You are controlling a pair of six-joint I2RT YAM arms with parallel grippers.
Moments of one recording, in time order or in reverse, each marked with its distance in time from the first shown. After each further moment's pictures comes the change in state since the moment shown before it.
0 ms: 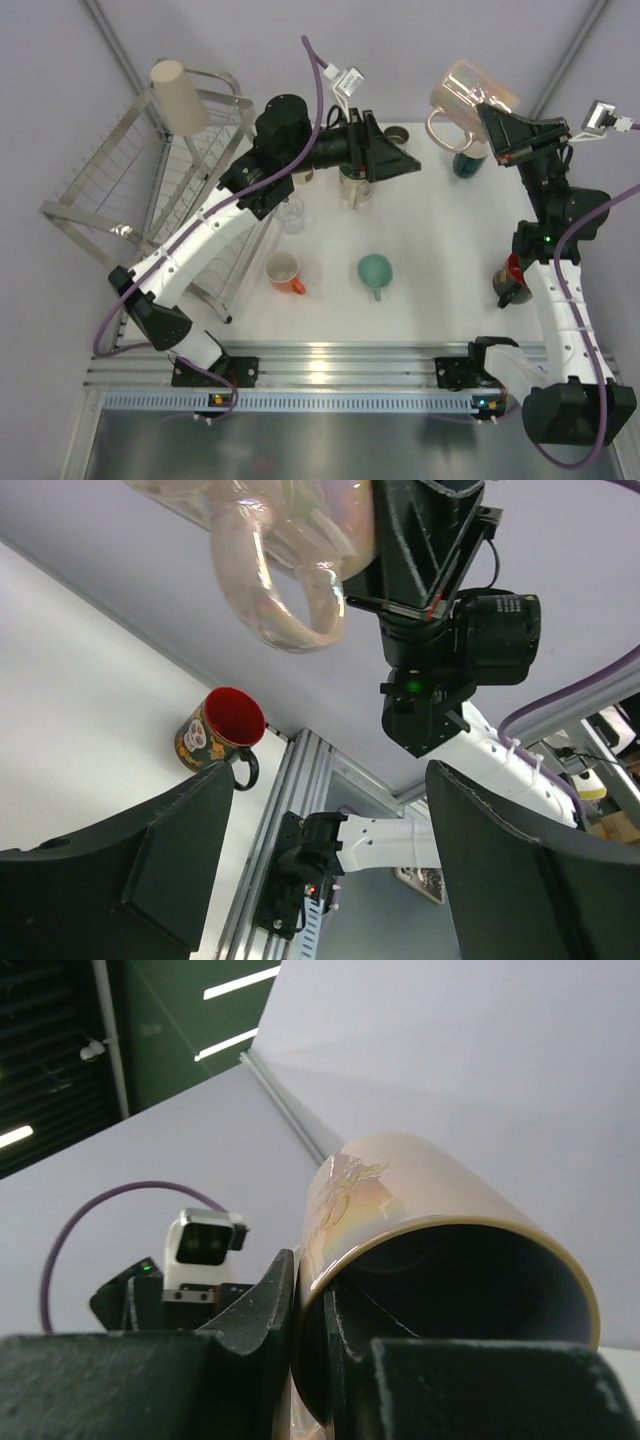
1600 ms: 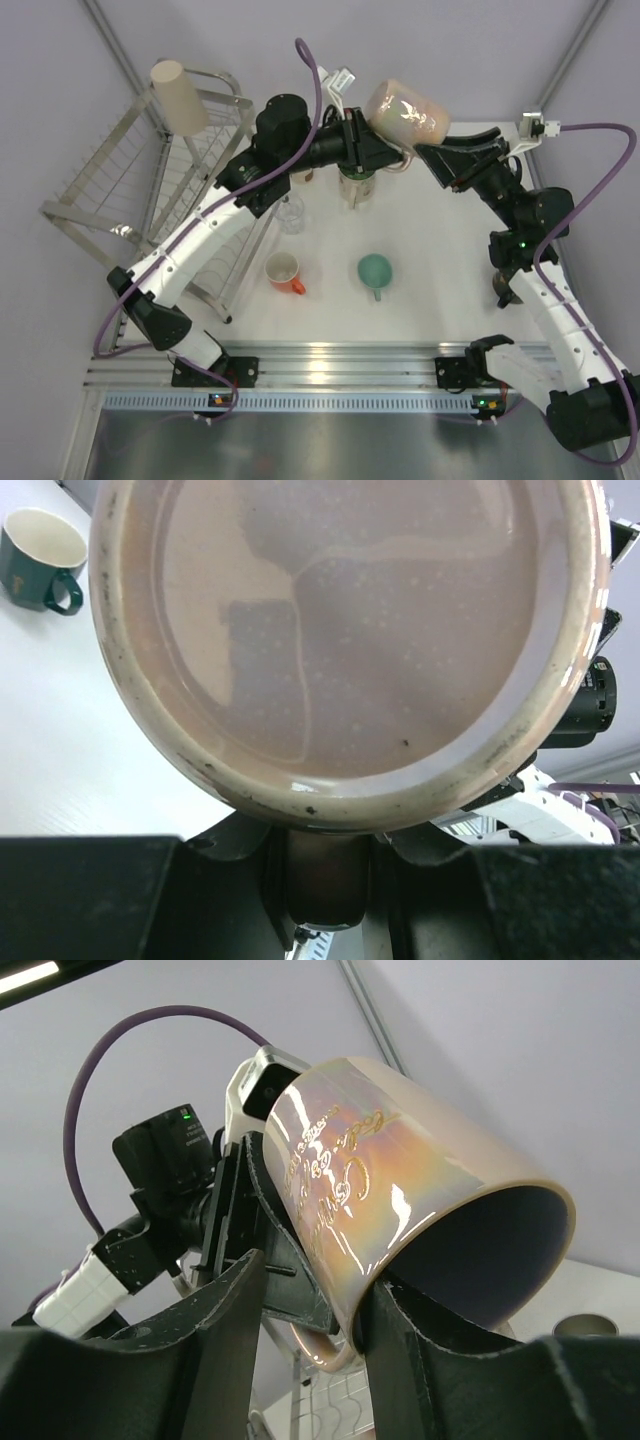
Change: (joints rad) left arm 0.028 0.009 -0.001 -0.090 -0.115 0.010; right arm 0.296 -0.006 -0.046 -0.046 -0.111 -0.217
